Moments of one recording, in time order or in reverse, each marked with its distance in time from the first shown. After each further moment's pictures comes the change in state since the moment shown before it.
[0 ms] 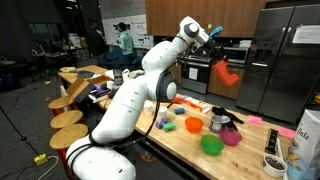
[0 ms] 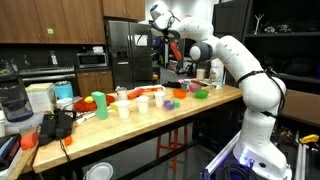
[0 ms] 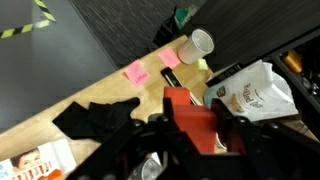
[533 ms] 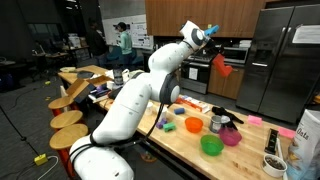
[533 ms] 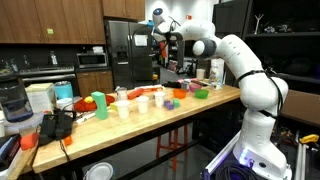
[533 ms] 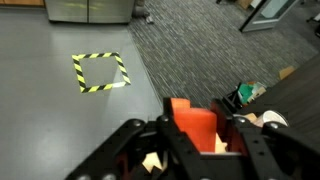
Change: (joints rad) arm -0.116 -0.030 0.231 -0.152 -0.092 0.541 0.000
